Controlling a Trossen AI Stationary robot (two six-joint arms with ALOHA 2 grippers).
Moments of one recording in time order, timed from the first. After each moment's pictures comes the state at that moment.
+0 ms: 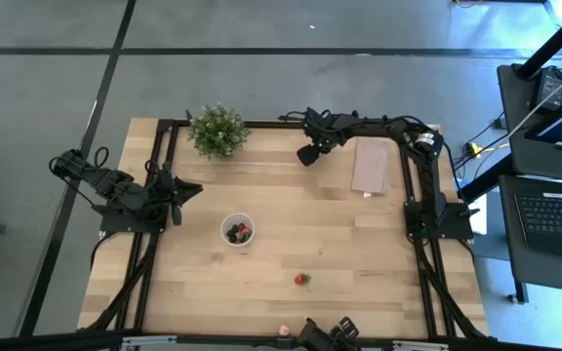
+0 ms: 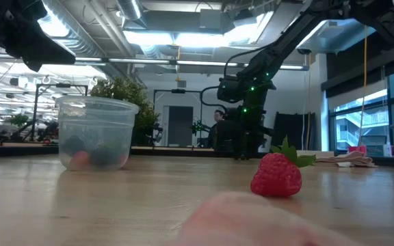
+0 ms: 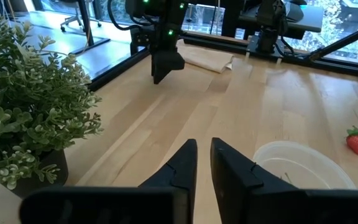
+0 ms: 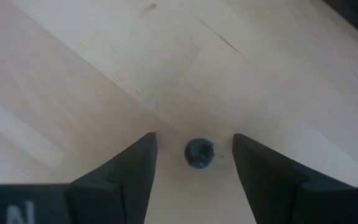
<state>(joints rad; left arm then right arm) -0.47 0.14 0.34 -0.60 -0.79 -0.39 -0.59 2.08 1.36 -0.57 0.07 0.31</state>
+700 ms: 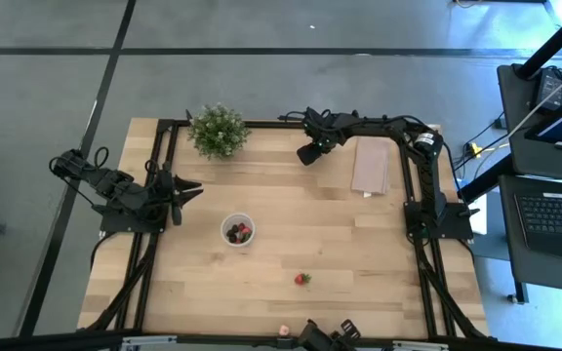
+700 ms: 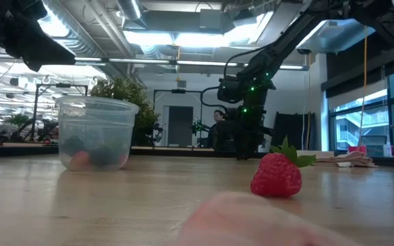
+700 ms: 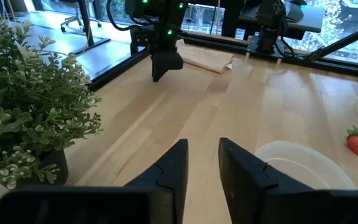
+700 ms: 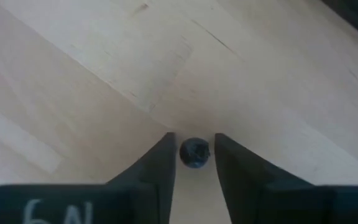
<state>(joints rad) -0.47 0.14 0.34 -0.60 -0.79 -0.39 -0.59 2.09 1.36 -0.61 0.07 0.34</state>
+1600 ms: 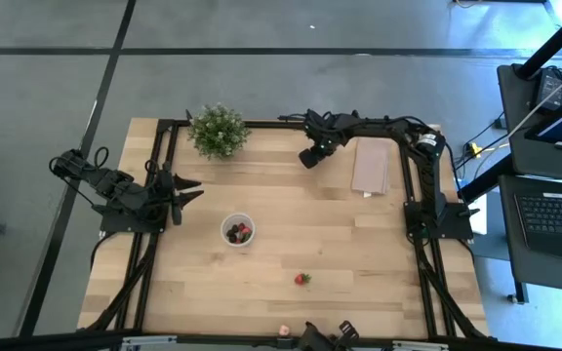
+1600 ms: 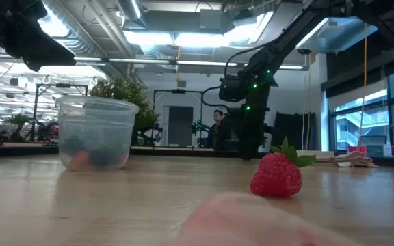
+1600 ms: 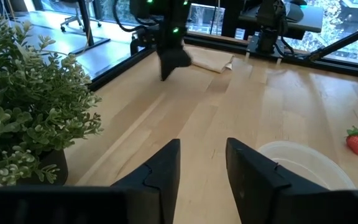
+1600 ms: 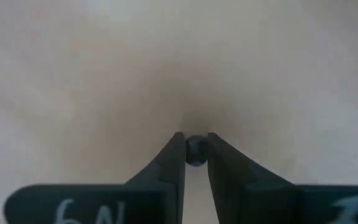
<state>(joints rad) -0.47 0.14 0.34 -0.60 -0.79 -0.39 -0.58 2.03 1.36 -0.66 0.03 0.33</state>
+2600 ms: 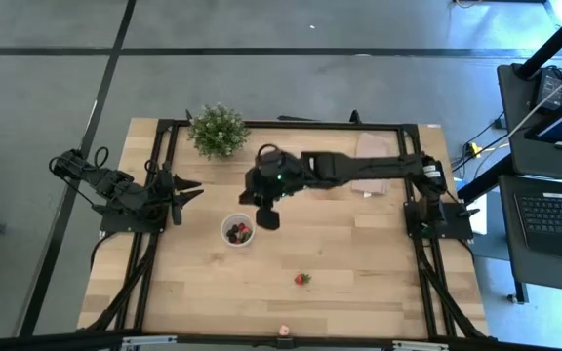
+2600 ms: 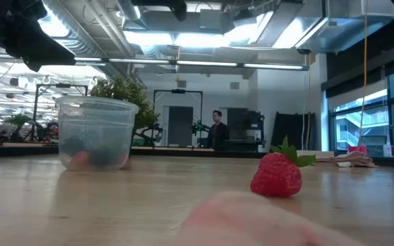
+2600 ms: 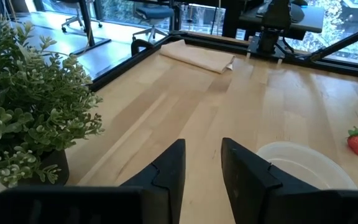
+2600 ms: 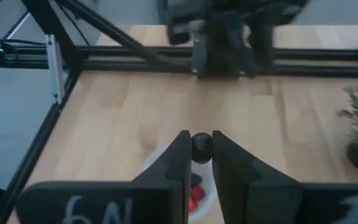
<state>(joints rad) -0.46 0.14 0.34 -0.60 -0.80 -0.39 0.03 1.98 1.94 -0.53 -0.10 0.02</state>
